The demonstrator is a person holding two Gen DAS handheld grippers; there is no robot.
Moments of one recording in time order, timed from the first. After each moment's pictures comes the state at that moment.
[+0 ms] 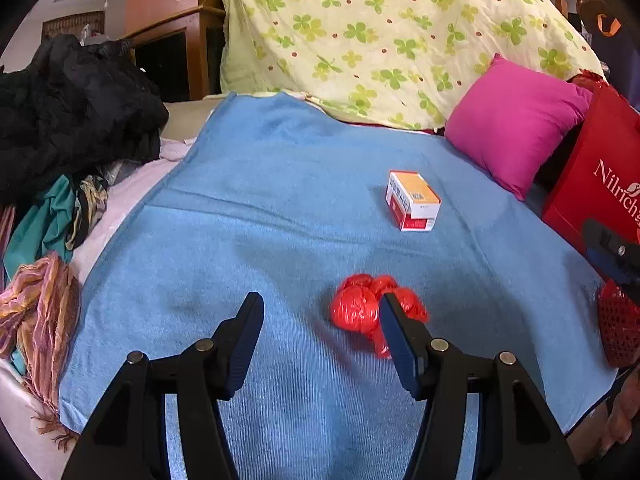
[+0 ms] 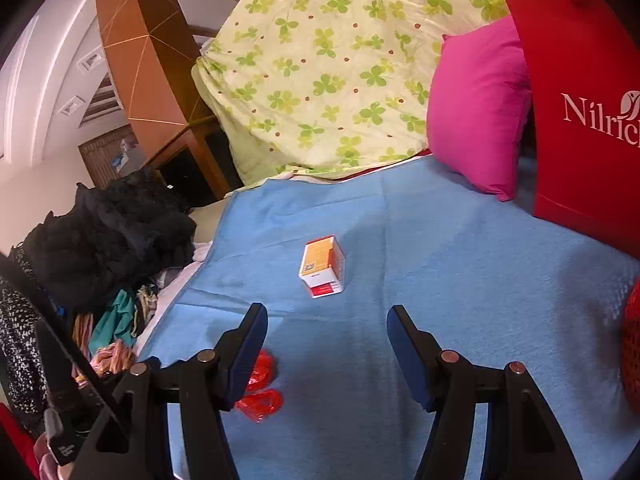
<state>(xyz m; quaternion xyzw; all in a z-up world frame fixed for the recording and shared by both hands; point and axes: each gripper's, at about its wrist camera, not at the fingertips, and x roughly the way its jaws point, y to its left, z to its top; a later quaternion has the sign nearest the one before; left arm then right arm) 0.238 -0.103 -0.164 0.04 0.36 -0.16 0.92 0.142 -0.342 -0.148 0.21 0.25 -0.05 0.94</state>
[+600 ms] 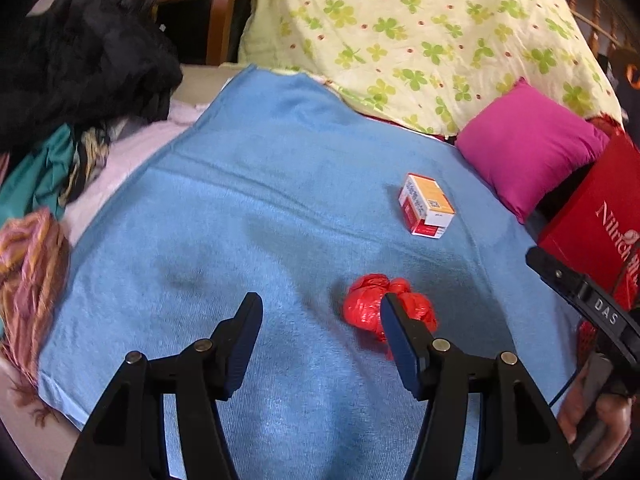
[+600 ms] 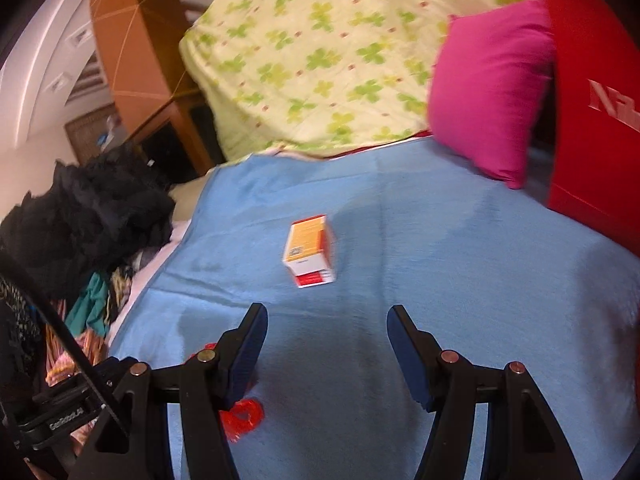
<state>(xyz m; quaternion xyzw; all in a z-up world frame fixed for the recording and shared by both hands) 0.261 -0.070 -0.171 -0.04 0.41 -0.16 0.90 0.203 -0.324 -0.168 0.19 0.30 -0.04 0.93</state>
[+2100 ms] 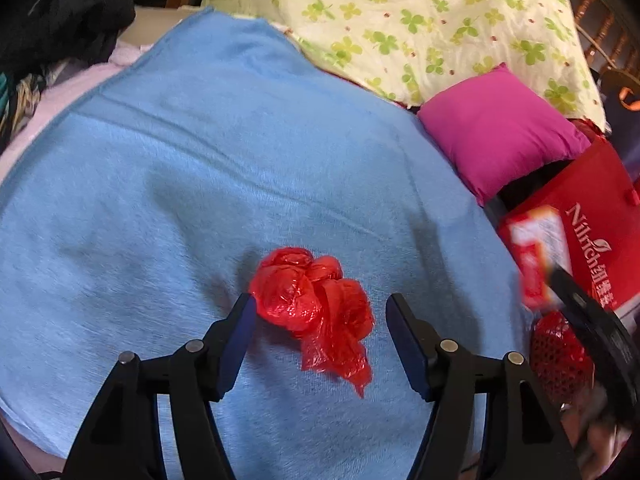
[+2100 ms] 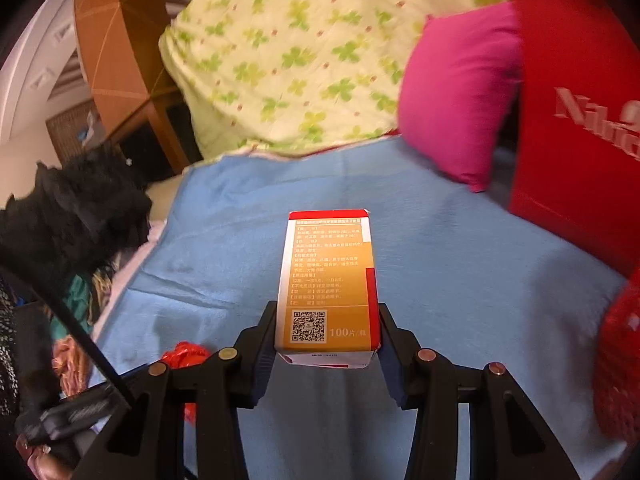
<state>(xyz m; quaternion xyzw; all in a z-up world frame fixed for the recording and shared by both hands) 0.286 -0.127 -0.205 -0.10 0.48 -0.24 0.84 0.149 -0.364 -0.150 0.18 0.30 -0.10 0.93</state>
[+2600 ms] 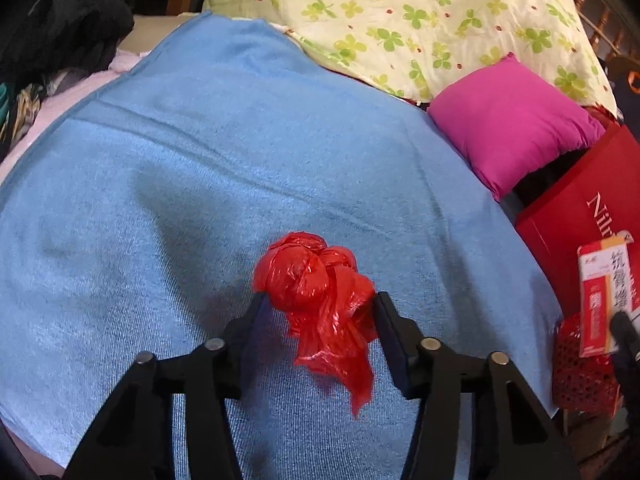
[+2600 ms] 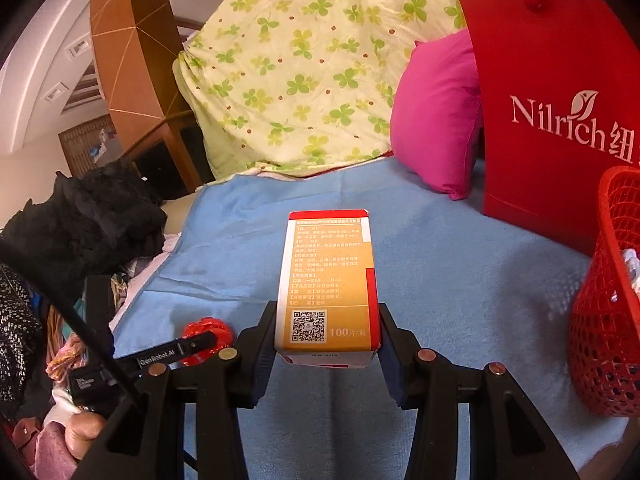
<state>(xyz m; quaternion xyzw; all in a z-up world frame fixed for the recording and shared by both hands) 0.279 -0.150 -0.220 -0.06 0.45 -0.22 0.86 0.101 -0.367 -0.144 0.19 0.26 -0.08 0.94</state>
